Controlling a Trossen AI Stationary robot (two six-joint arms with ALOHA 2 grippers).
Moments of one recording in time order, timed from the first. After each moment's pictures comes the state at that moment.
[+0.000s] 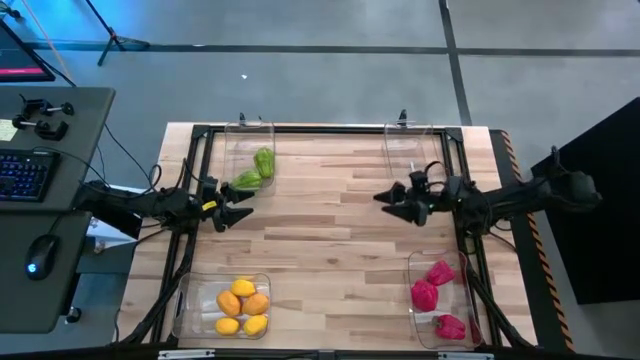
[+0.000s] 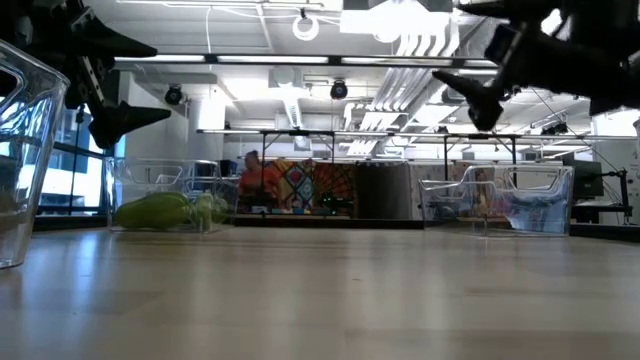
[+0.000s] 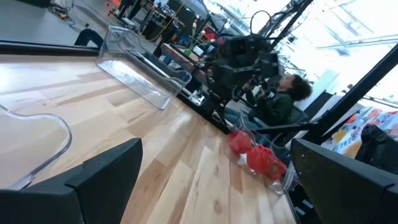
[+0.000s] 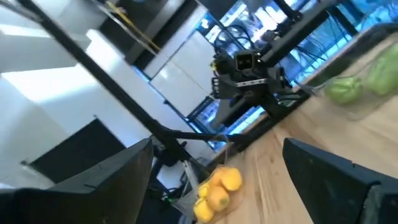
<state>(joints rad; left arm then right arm) -0.17 0.11 0.01 0.10 -0.35 -0.62 -0.07 0.99 0.15 1.03 -0.18 0.81</state>
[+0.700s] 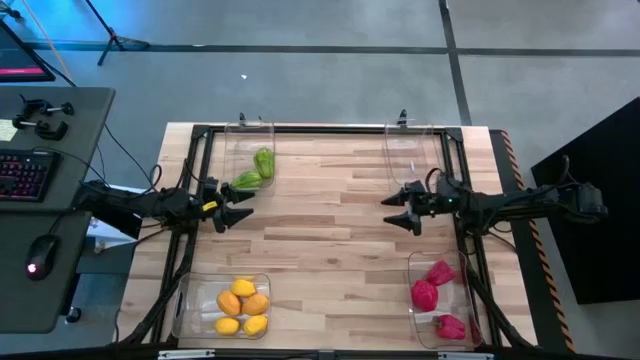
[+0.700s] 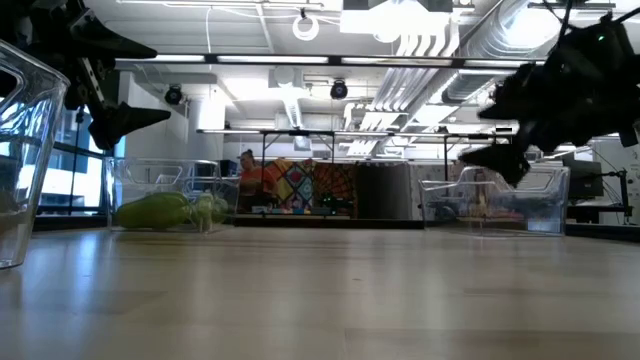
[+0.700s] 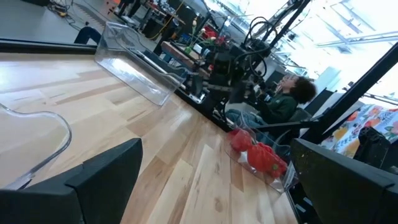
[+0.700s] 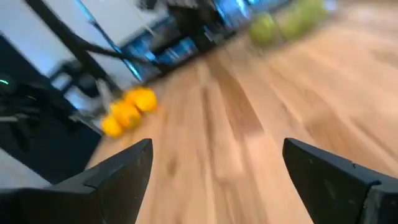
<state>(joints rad) -0.17 0.11 0.01 0.09 -0.35 -0.62 -0.22 0.86 0.01 0.68 -0.29 0.45</state>
